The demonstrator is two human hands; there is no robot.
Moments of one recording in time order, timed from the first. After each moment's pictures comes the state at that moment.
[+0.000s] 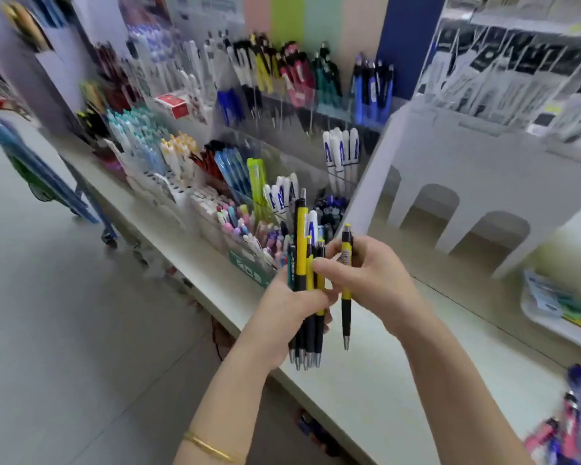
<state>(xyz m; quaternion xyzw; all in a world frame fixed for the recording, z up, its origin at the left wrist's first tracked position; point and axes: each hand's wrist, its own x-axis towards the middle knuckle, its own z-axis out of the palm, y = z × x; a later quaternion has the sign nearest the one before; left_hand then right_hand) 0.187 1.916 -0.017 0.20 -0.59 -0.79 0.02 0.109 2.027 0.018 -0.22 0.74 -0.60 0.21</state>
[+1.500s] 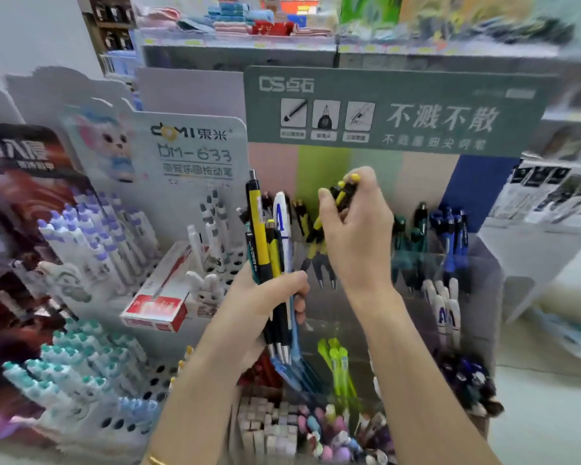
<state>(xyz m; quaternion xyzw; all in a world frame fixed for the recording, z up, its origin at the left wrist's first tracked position) -0.020 1.613 0.092 -0.07 -0.59 -0.80 -0.09 -0.067 1.742 0.121 -0.10 0.79 -0.42 -0.45</state>
